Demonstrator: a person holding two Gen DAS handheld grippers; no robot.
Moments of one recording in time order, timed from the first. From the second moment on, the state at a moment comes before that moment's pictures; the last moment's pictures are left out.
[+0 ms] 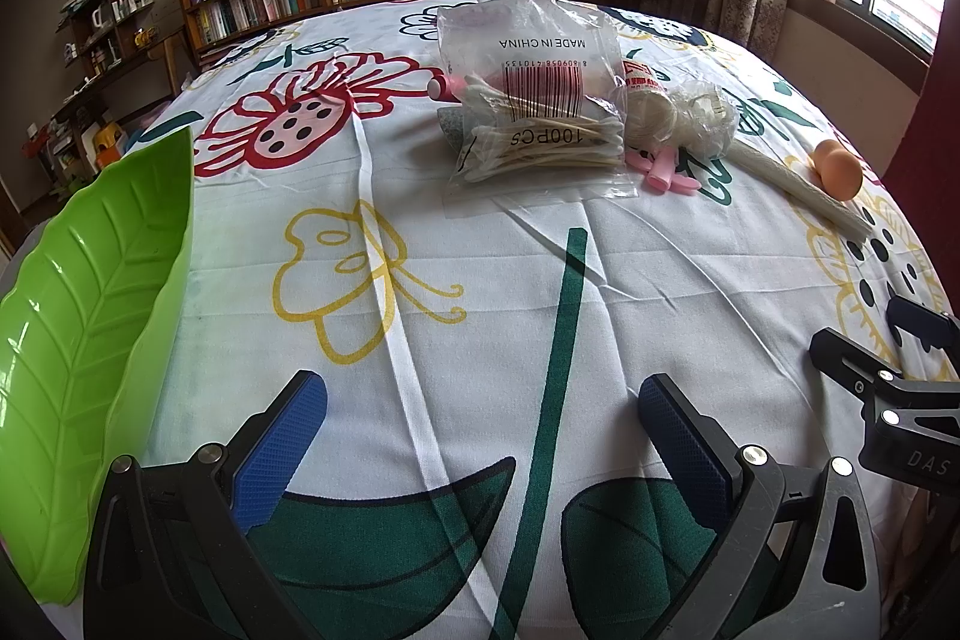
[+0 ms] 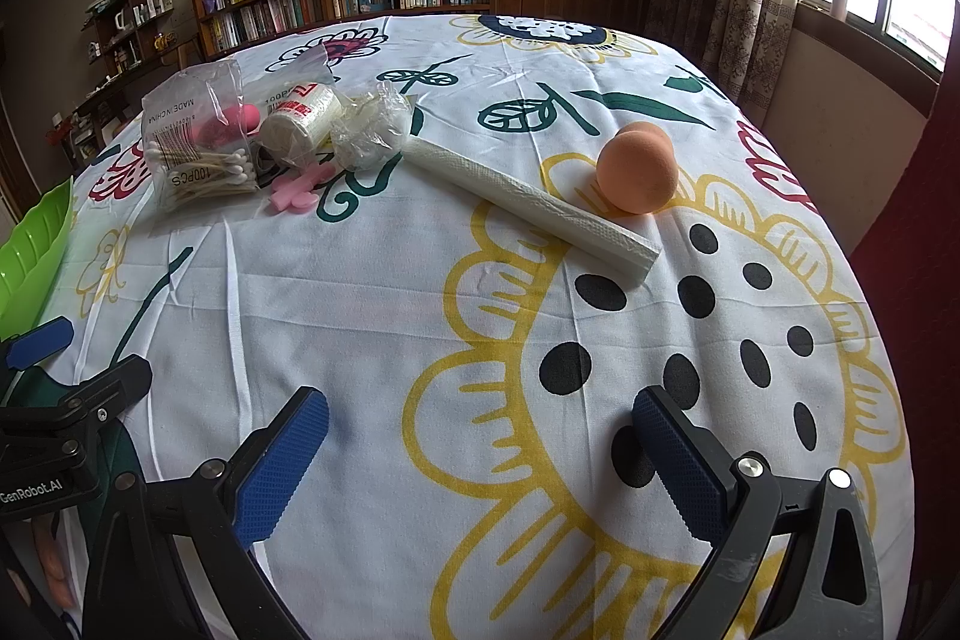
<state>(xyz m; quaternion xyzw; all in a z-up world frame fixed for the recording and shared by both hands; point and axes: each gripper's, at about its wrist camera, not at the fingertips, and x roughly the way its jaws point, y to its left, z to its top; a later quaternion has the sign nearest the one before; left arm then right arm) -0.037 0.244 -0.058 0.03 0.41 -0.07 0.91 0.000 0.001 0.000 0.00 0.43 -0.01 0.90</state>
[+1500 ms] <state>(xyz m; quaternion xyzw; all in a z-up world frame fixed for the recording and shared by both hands) -0.017 0.244 -0.042 0.02 0.41 -0.08 0.91 0.002 -0.022 0.007 0.03 0.41 -0.01 0.91</state>
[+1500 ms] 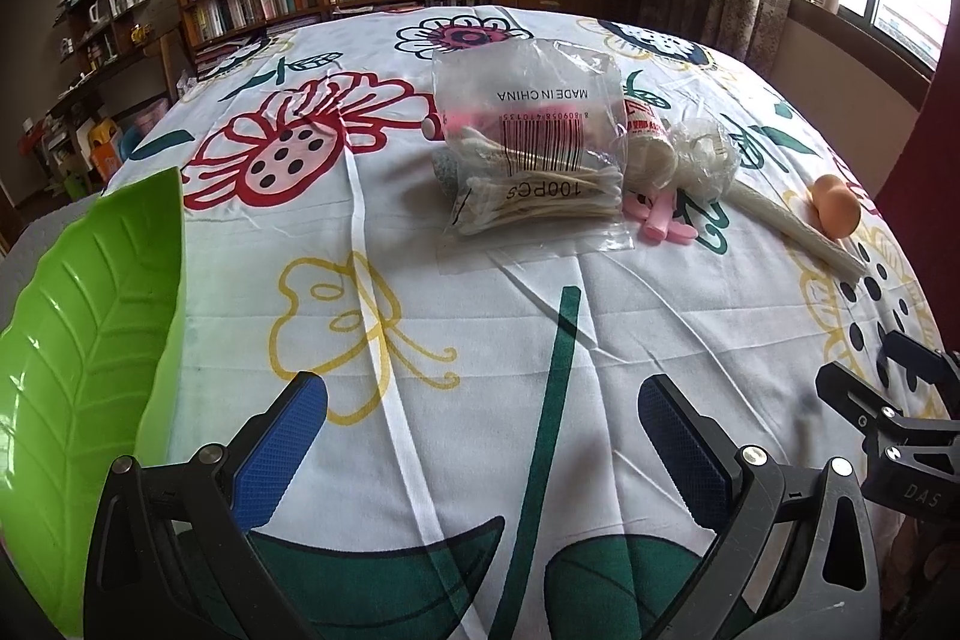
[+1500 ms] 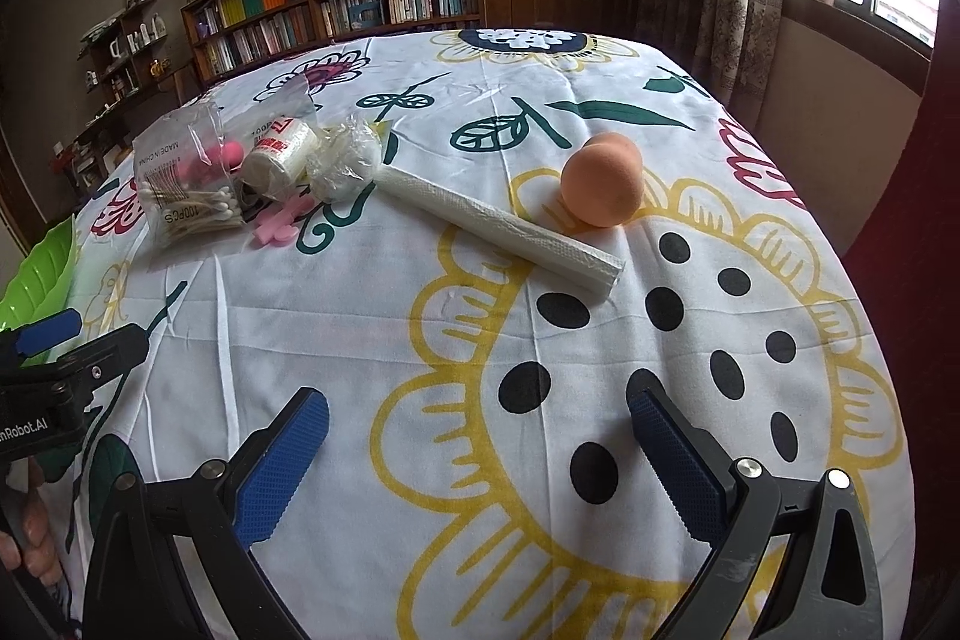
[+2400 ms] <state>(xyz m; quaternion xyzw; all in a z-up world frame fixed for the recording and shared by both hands) 0.075 0.218 -0.040 -0.02 0.39 -0.08 0.92 0.006 -0.043 0.019 0.08 0.37 0.01 0.93</state>
